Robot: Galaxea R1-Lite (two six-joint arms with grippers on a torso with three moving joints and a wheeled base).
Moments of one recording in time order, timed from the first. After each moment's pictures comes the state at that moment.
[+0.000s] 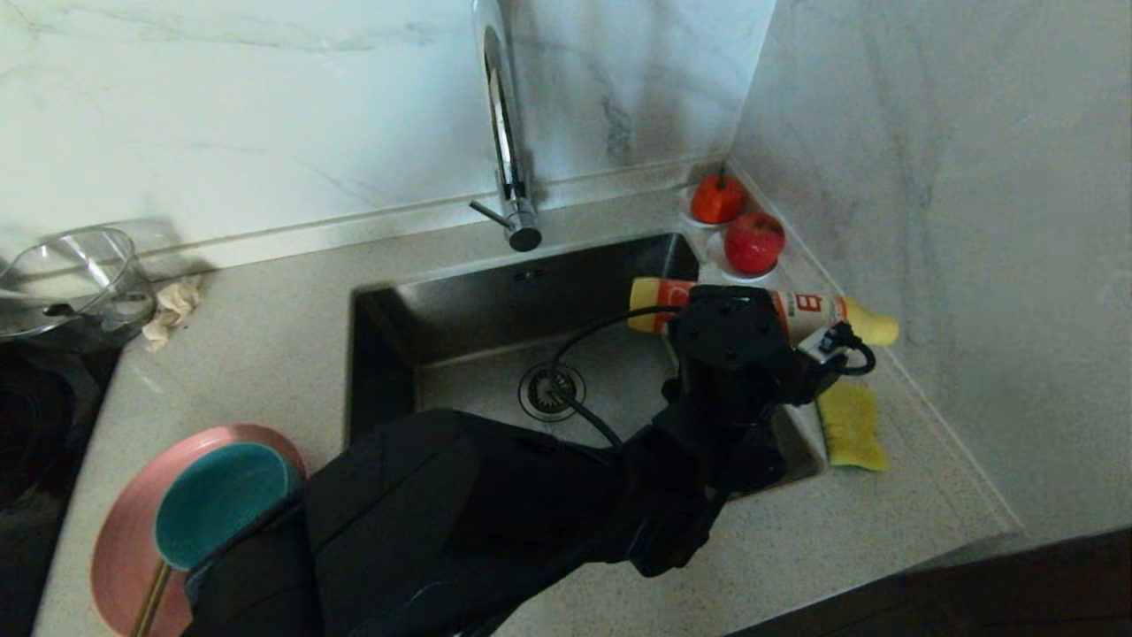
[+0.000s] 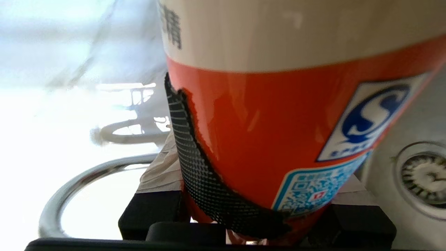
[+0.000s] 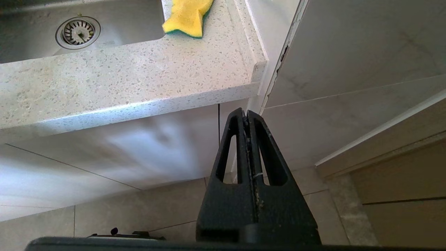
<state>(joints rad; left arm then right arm) -1.00 2.43 -1.76 -1.00 0.84 1.77 -0.01 0.00 -0.01 0.02 -0.01 0.01</state>
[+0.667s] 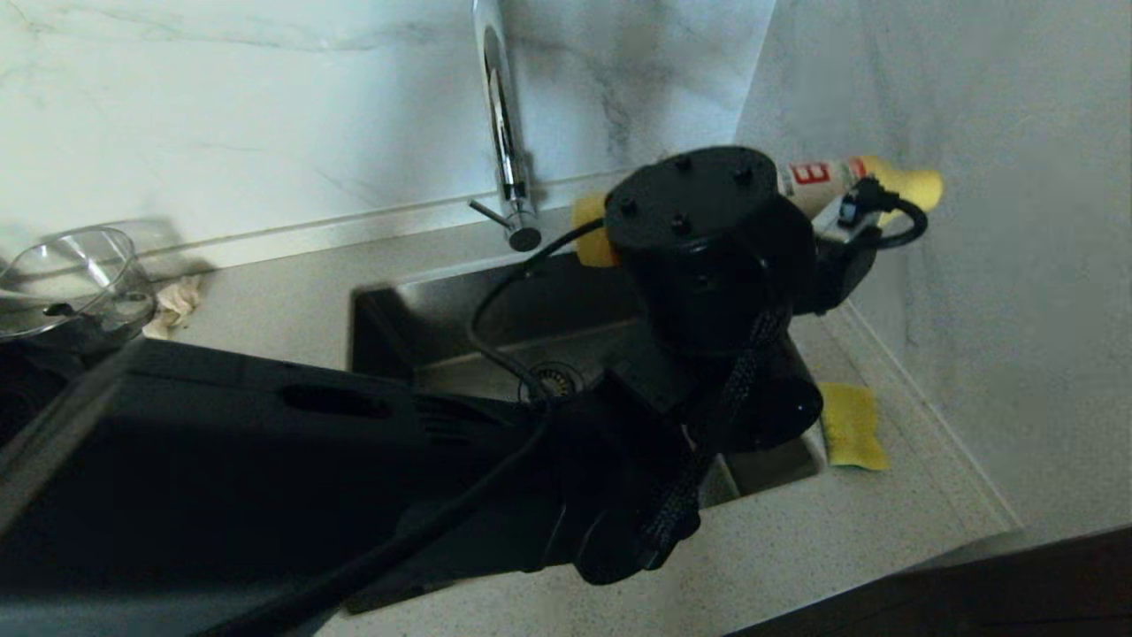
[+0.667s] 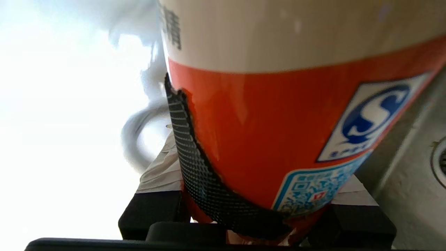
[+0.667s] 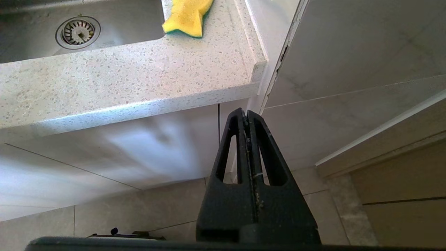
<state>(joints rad) -1.07 2.17 -1.65 -1.06 1.01 1.76 -0.01 0.00 -0.01 0.02 -0.01 0.01</state>
